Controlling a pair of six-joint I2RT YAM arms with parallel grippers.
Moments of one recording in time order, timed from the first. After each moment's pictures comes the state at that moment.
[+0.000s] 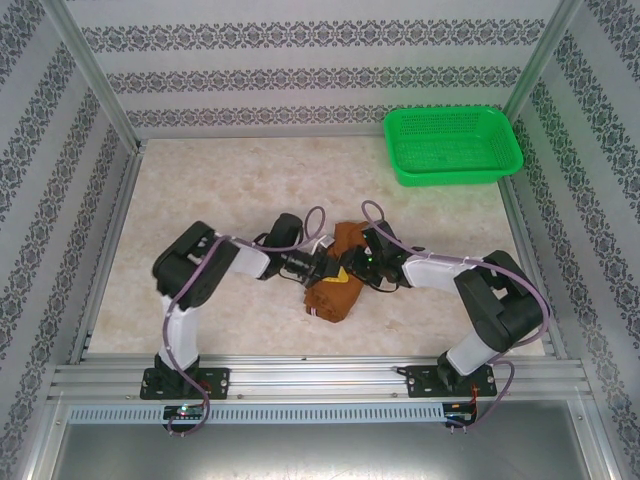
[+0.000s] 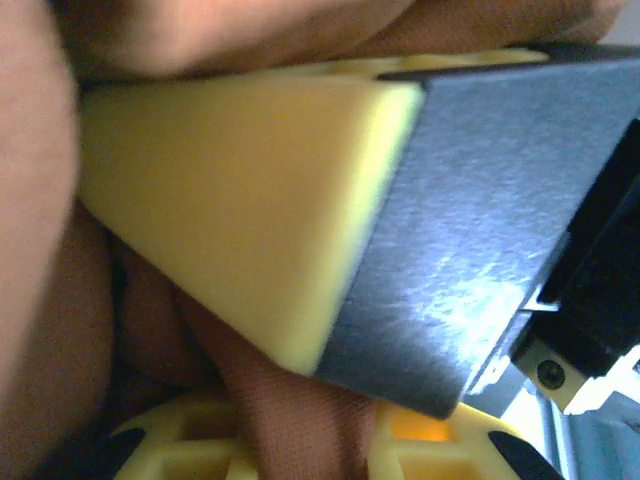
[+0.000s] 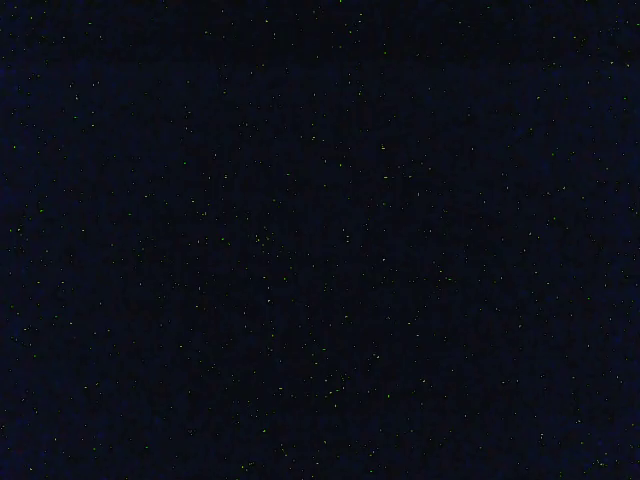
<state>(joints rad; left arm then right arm) -0.58 1.95 0.95 0.25 1.07 -0.99 0.54 1.61 0.67 -0.03 -0.30 1.02</state>
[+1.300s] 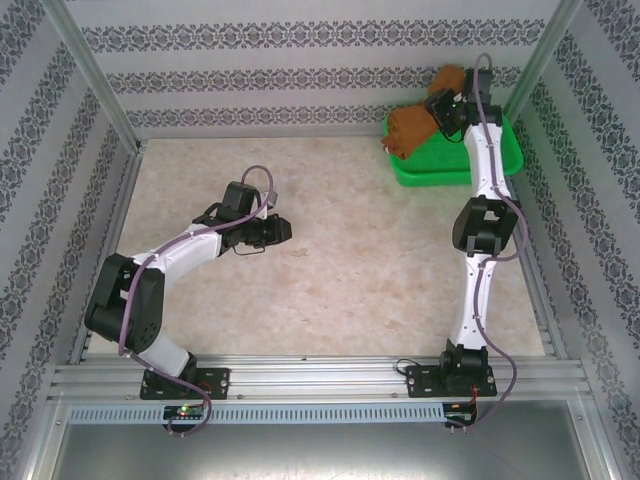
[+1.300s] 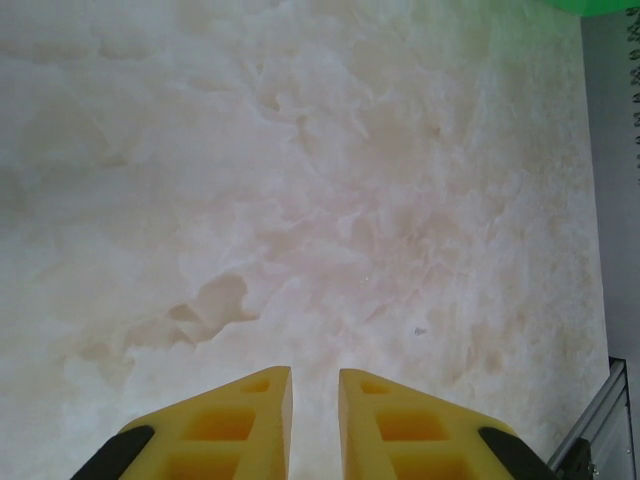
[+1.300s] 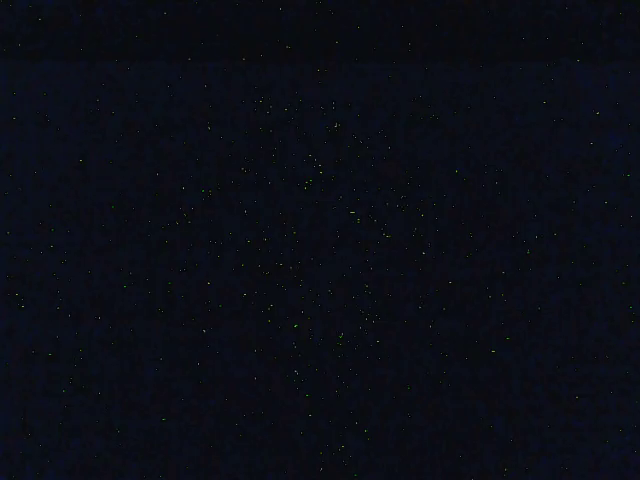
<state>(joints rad) -0.34 1.58 0.98 -0.24 0.49 -0.55 -0.12 2.55 2.66 -0.75 -0.35 0.86</state>
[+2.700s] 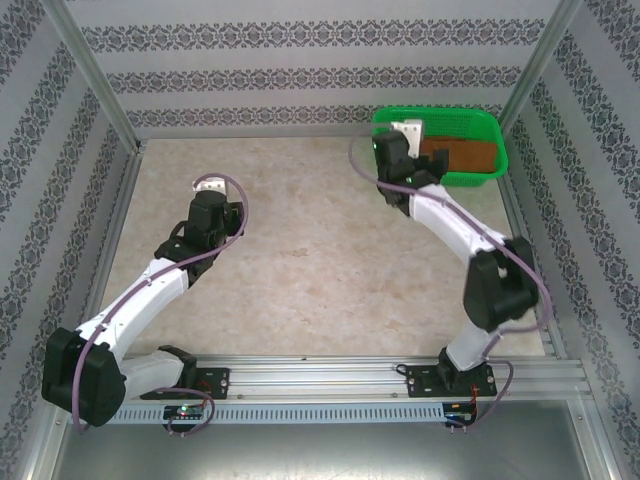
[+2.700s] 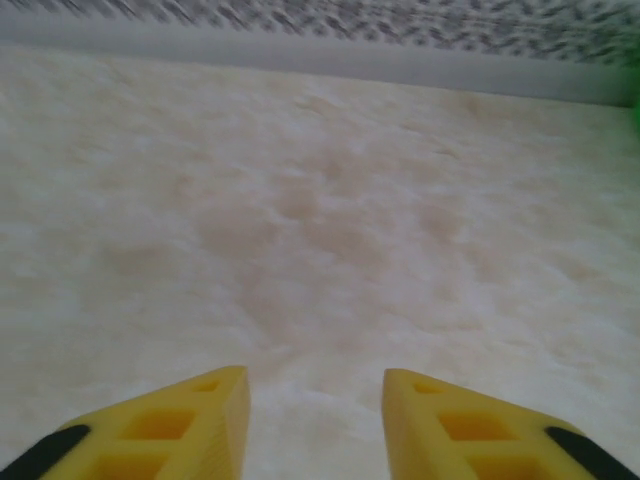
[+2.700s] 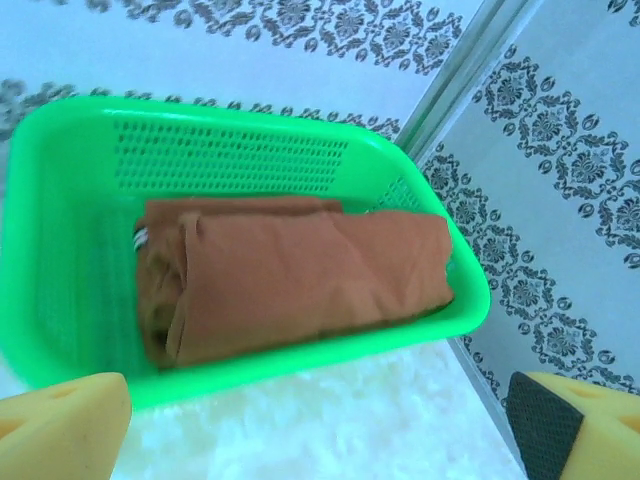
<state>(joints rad) -0.34 1.16 0.82 -0.21 -0.34 -0.27 0.41 1.64 1.31 -0.28 0.85 0.11</state>
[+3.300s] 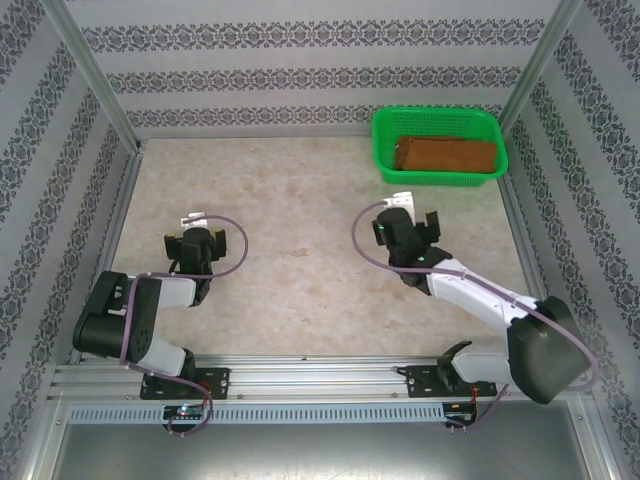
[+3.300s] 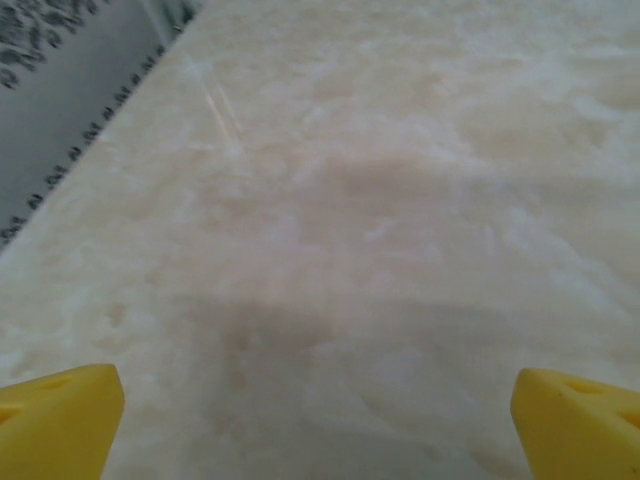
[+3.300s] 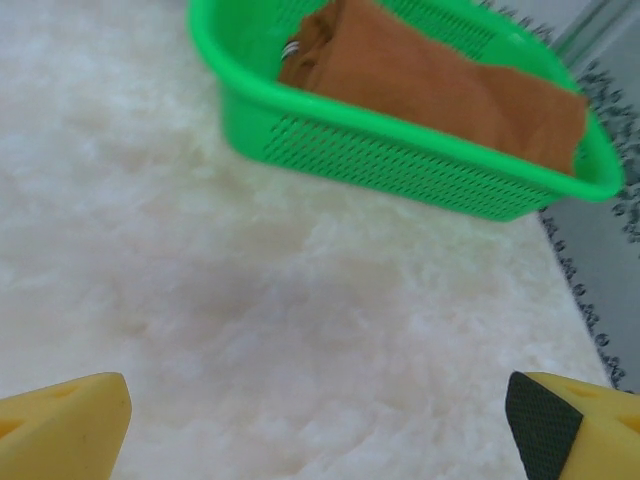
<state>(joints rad) -0.10 1.49 0.35 0.64 -0.44 -0.02 0.51 1.24 0.66 -0.03 0.69 0.06</state>
